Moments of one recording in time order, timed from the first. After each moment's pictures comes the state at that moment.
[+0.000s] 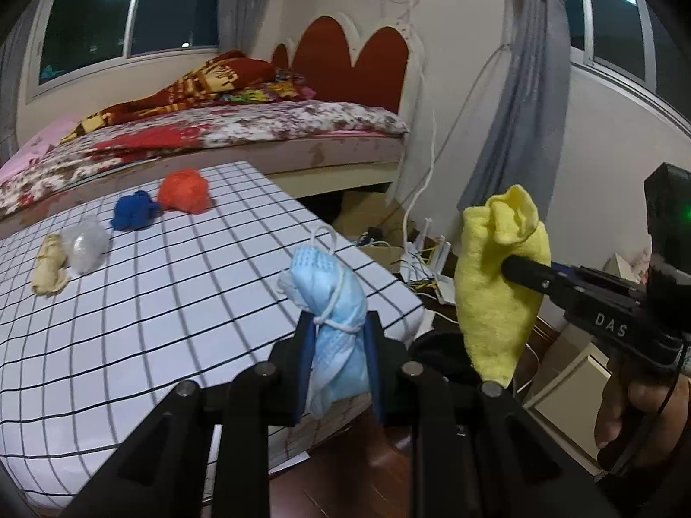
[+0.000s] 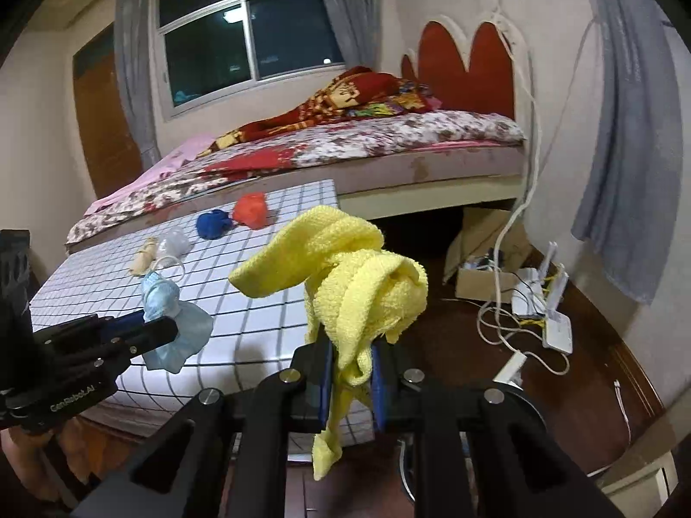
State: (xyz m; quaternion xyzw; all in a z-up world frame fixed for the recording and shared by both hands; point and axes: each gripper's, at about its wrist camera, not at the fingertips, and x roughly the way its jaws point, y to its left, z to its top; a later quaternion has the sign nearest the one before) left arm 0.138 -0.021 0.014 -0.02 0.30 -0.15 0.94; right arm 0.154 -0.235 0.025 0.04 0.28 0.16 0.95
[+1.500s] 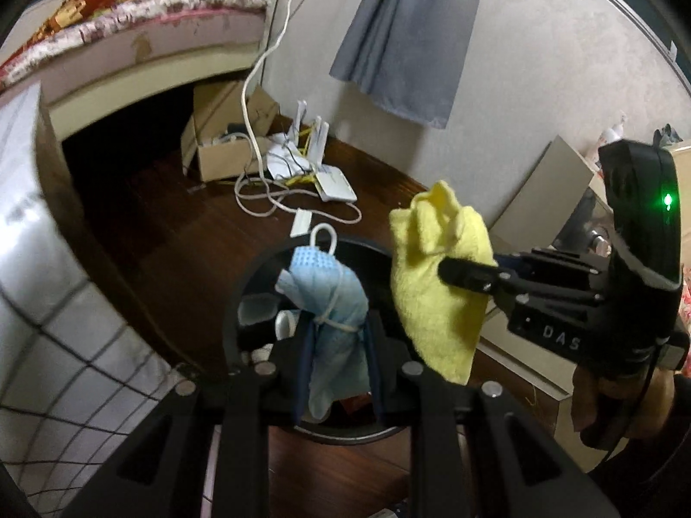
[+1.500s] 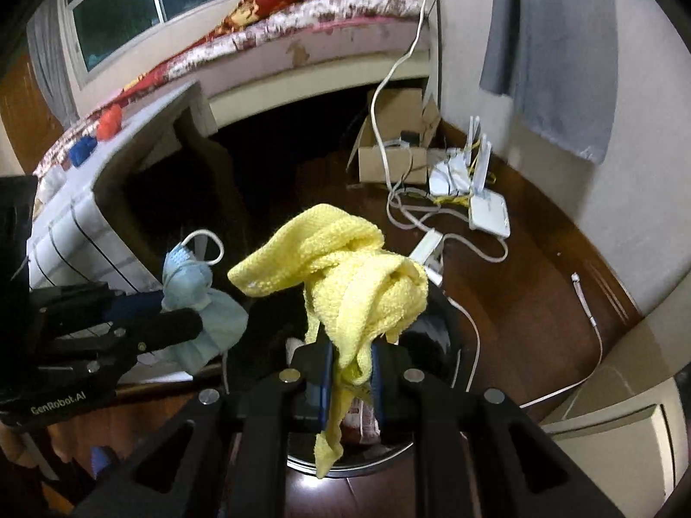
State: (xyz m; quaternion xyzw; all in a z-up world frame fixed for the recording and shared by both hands) left arm 0.199 -0.205 -0.110 0.02 0.44 -0.33 0.84; right arm 0.190 -0.383 -0.130 0.06 0.43 0.07 0.90
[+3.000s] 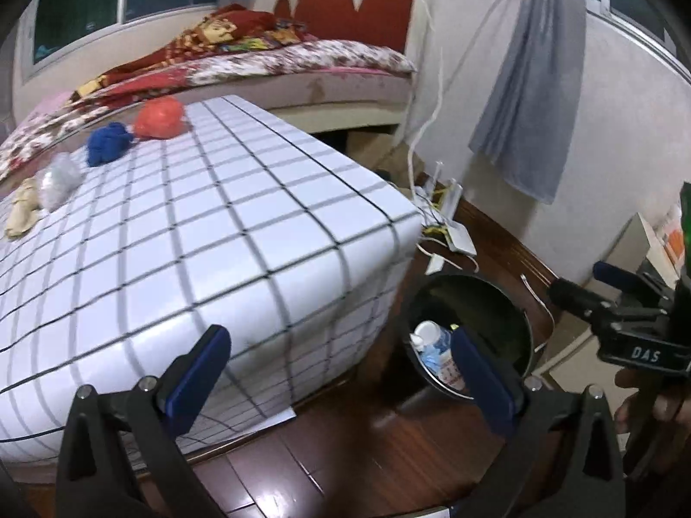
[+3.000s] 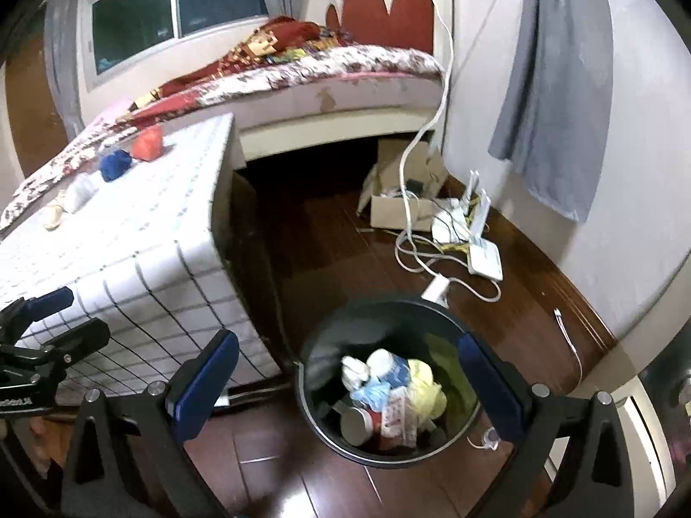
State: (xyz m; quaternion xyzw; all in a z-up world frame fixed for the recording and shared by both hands) left arm 0.139 -0.061 -0.041 -0.01 0.37 -0.12 0.92; right arm 0.143 -0.289 -0.048 0.02 0.36 0.04 0.93
